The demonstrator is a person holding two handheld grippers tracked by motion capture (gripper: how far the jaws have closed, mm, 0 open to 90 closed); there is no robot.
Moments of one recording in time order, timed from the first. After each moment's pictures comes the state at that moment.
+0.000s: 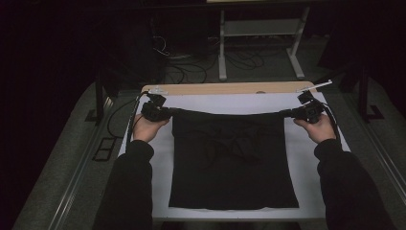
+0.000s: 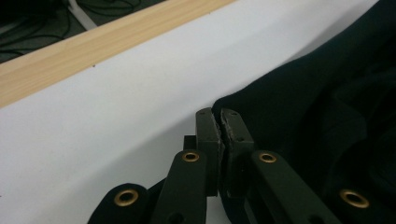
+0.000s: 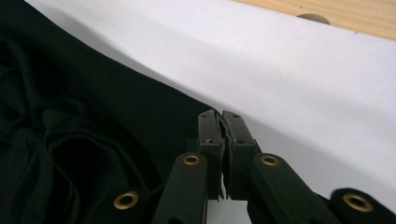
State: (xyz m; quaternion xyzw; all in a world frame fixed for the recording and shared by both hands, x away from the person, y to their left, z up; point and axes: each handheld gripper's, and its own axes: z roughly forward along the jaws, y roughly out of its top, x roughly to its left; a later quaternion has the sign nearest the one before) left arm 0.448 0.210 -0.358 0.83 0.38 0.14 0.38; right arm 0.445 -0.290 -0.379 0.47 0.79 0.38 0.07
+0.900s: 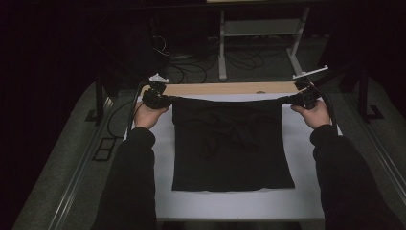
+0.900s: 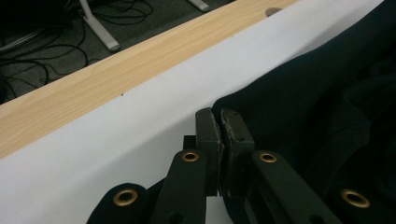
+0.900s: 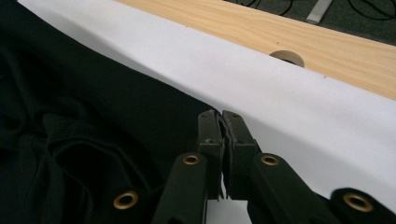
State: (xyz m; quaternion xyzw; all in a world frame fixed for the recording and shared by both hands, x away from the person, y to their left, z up) left arm 0.484 0.211 -0.348 0.83 0.38 0.15 0.38; right arm 0.482 -0.284 -0.360 0.48 0.79 0.37 0.10
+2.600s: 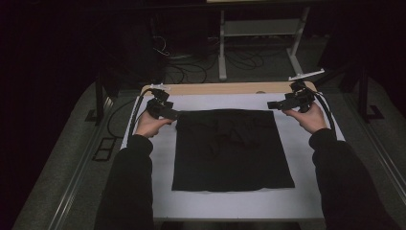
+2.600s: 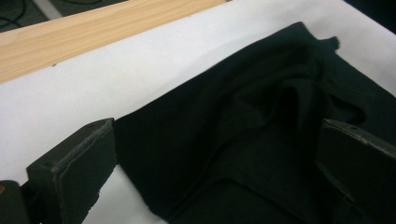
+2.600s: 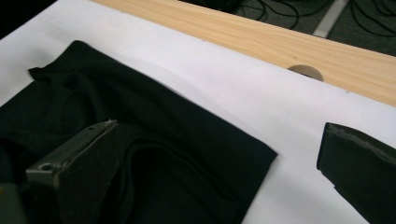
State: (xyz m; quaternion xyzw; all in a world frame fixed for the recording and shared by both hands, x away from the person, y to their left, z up) left arm 0.466 0.202 -0.367 0.82 0.38 0.07 0.42; right arm 0.471 -0.267 -0.360 0.46 0.78 0.40 0.10
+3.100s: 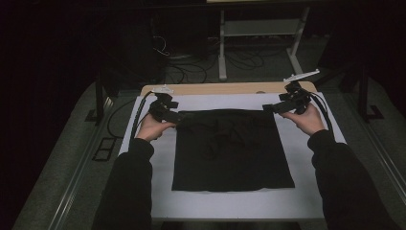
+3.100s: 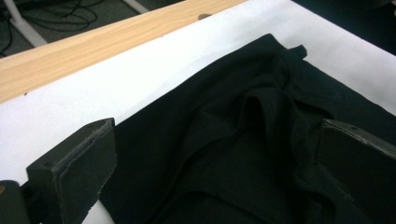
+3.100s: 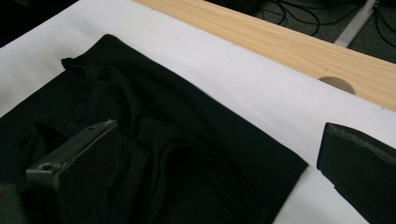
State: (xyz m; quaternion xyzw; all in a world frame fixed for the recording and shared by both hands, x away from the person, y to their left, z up) left arm 0.448 0.190 -0.362 0.82 0.34 0.07 0.46; right arm 0.460 -0.249 -0.353 0.42 0.80 0.41 0.09
